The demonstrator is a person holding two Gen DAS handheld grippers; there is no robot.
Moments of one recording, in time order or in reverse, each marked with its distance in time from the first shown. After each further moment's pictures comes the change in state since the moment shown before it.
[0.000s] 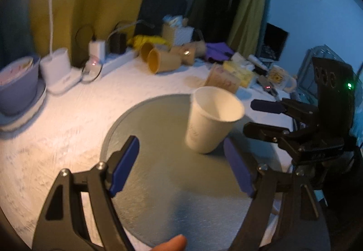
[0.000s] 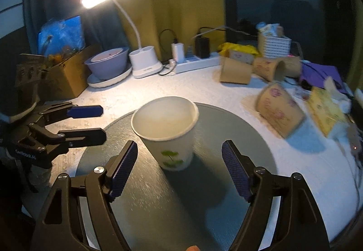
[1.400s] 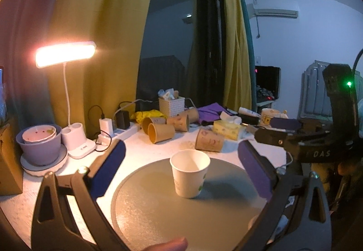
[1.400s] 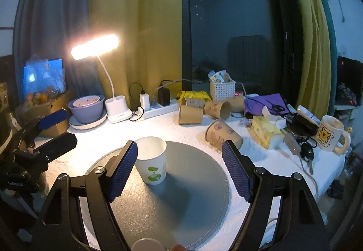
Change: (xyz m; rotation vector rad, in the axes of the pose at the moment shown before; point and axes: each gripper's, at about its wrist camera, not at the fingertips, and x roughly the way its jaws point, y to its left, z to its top) left arm -0.073 -0.050 -0.006 0.143 -0.429 0.101; right arm -0.094 0.021 -0.009 0.046 -0.278 -0.229
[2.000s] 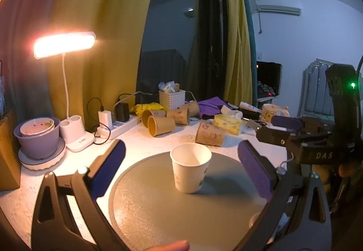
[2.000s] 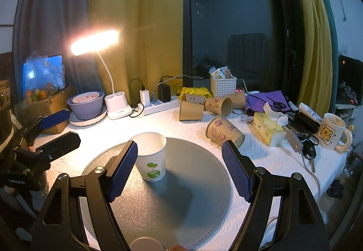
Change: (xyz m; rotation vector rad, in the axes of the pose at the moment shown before) left arm 0.006 0.003 -0.004 -0.014 0.038 -0.006; right arm 0.003 0.001 -0.004 0.001 0.010 -0.002
